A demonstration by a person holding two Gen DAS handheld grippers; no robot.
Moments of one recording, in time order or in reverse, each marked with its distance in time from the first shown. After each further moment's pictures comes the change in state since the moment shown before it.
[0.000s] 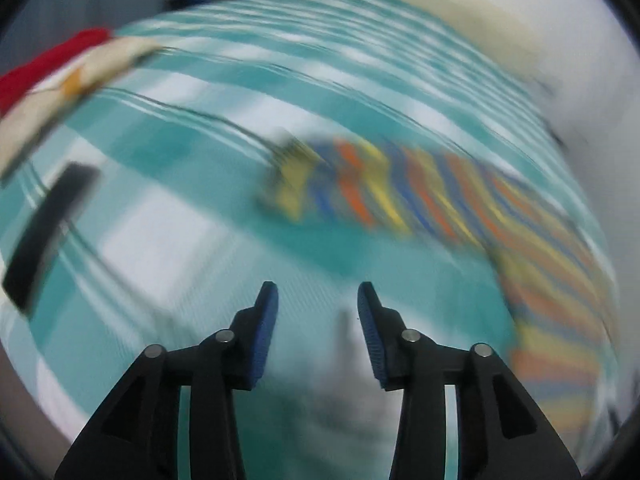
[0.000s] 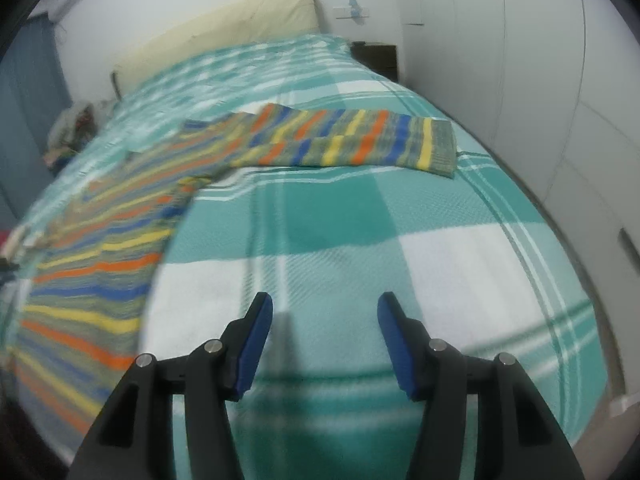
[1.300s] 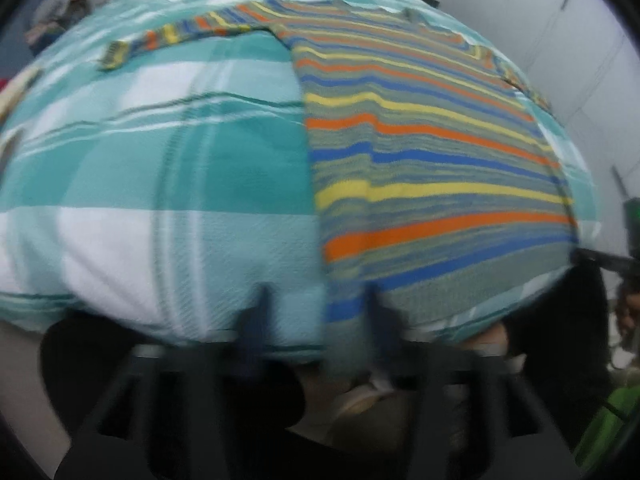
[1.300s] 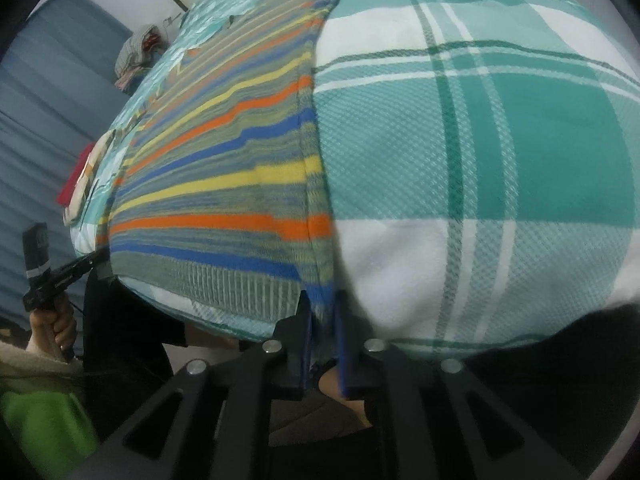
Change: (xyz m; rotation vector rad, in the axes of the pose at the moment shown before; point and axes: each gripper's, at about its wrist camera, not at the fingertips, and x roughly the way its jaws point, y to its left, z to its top) left arm -0.046 -0.103 -0.188 0.401 0.161 -0.089; right arm -0.013 0.054 -0.115 -0.024 0.452 0.335
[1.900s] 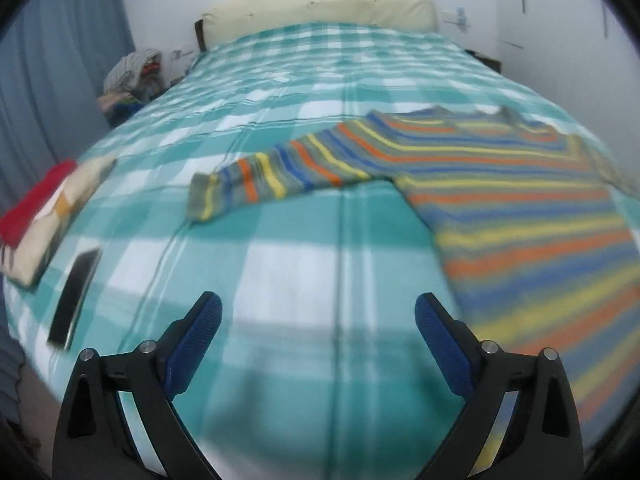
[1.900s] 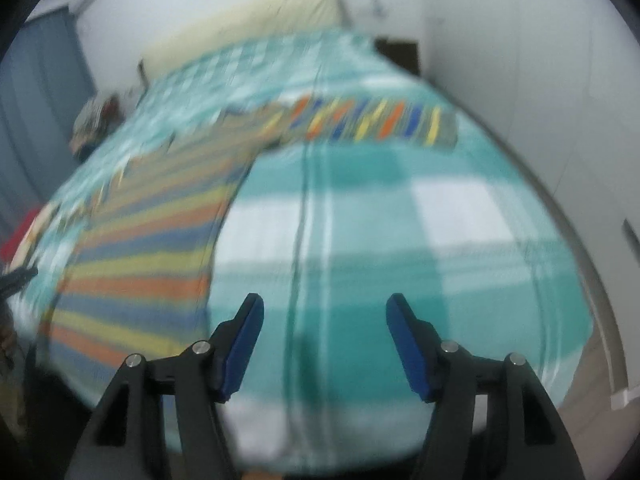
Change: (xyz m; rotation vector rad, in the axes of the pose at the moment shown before) left arm 0.019 0.065 0.128 0.007 -0.287 0.306; right arm -0.078 -0.027 0.061 -0.008 -0.454 -0.299
